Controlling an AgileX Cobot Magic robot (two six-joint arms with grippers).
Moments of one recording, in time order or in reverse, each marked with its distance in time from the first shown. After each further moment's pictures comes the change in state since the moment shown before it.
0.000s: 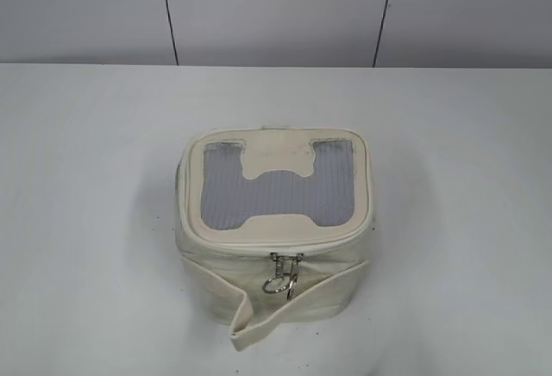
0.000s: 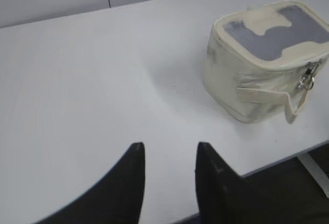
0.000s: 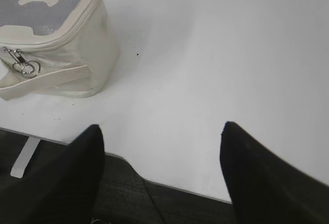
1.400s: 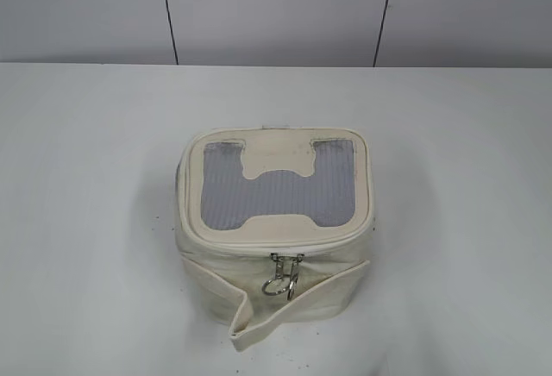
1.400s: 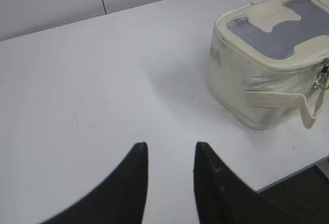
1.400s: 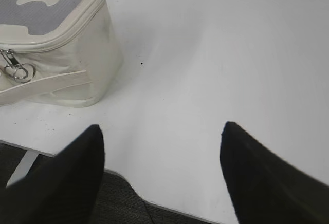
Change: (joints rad) left arm 0.000 0.000 0.158 -0.021 -0.169 0.080; right arm 0.000 -0.106 0.187 0.031 -0.153 -0.033
